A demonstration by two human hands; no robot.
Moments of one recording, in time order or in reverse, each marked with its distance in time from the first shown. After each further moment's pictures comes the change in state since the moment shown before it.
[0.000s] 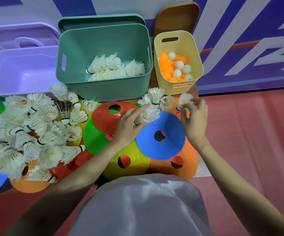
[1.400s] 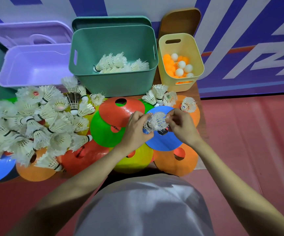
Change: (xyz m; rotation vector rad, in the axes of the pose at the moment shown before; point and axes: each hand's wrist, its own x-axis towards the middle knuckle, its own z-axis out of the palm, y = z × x) left_hand -0.048 0.013 0.013 0.129 0.071 0.010; right_hand -0.055 -0.061 -0.040 0.608 -0.495 0.038
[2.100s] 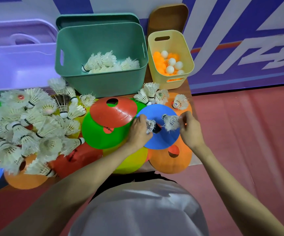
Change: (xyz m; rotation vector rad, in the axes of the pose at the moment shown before) left_hand 0.011 -0.004 0.052 0.109 -0.169 -0.093; right_hand -0.016 0.054 -0.019 -0.317 0.279 0.078
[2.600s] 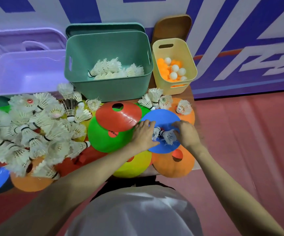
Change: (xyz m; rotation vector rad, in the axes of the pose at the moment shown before) left_hand 0.006 0.001 -0.016 0.299 -0.237 0.108; right_hand 0.021 0.006 0.021 -0.462 -0.294 -0.070
